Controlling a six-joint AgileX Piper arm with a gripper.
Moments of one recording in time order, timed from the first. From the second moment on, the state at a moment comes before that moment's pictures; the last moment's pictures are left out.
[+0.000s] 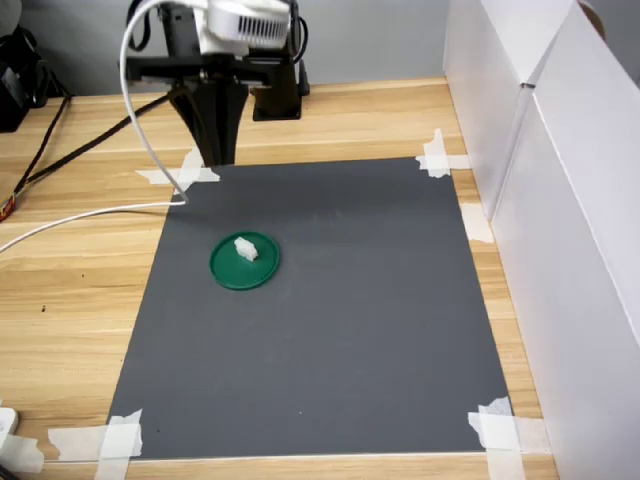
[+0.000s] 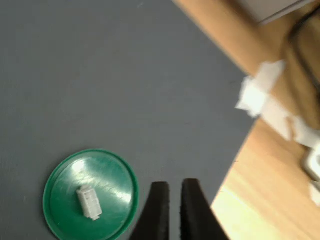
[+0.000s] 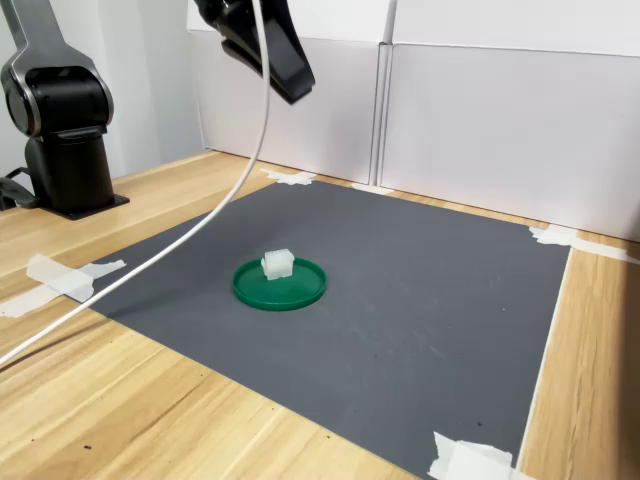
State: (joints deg) arm -4.8 62.4 -46.9 18.5 27.2 -62.6
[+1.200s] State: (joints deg) arm -4.8 10.8 -8.1 17.0 14.8 -22.4
